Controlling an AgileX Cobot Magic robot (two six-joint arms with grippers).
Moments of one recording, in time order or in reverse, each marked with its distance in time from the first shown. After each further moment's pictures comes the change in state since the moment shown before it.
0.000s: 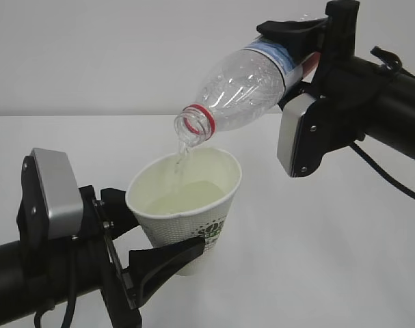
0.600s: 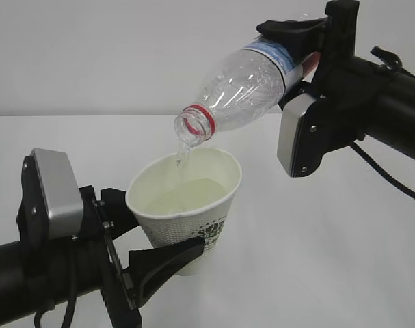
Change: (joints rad) left arm 0.000 0.000 0.000 0.000 0.001 0.000; right arm 0.000 0.000 0.000 0.000 0.000 -0.005
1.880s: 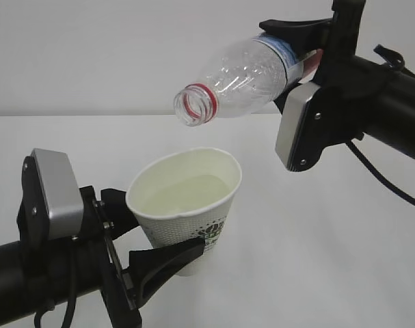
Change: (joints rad) left arm 0.000 0.000 0.000 0.000 0.001 0.000; right arm 0.000 0.000 0.000 0.000 -0.004 0.135
